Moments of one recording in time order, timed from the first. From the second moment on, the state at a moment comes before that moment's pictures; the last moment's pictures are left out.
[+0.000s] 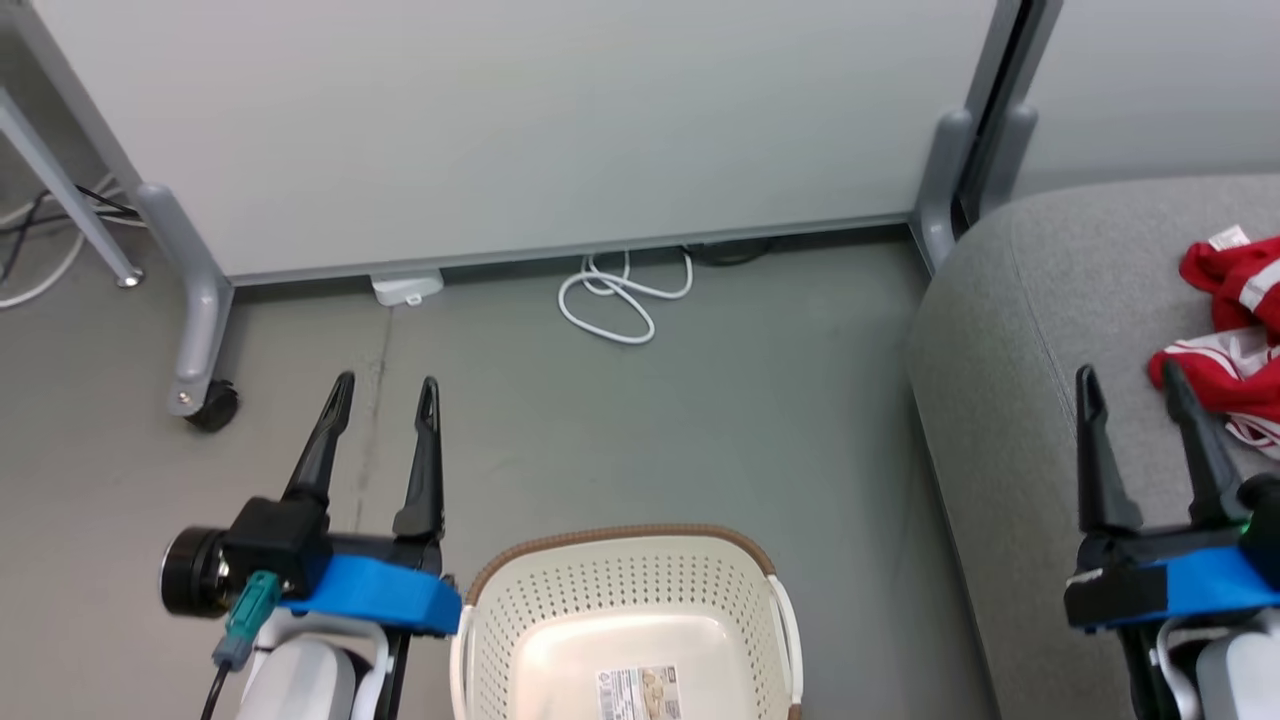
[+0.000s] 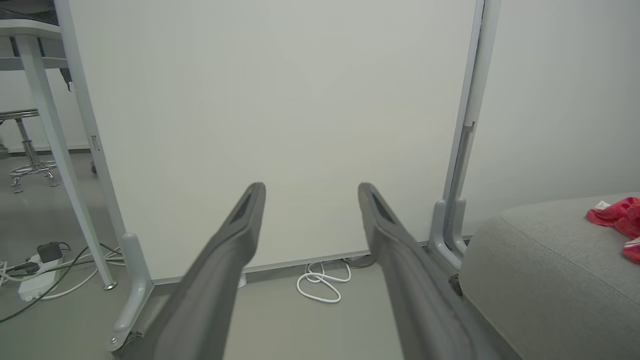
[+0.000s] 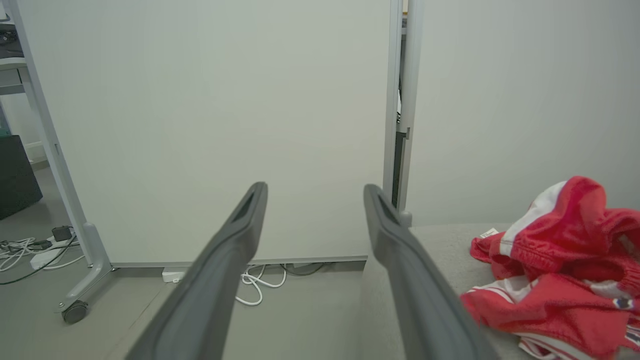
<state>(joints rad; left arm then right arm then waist) -0.21 0.13 -0.20 0.25 -0.21 -0.04 -0.26 -0.16 -0.15 -0.10 0.15 0.18 0.13 -0.26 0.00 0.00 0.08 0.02</state>
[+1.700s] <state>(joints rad) 0.00 0.06 -0.06 0.30 -0.36 -0.11 -0.19 0.02 -0.05 -0.07 0.22 0.37 0.13 -0.19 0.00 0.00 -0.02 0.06</state>
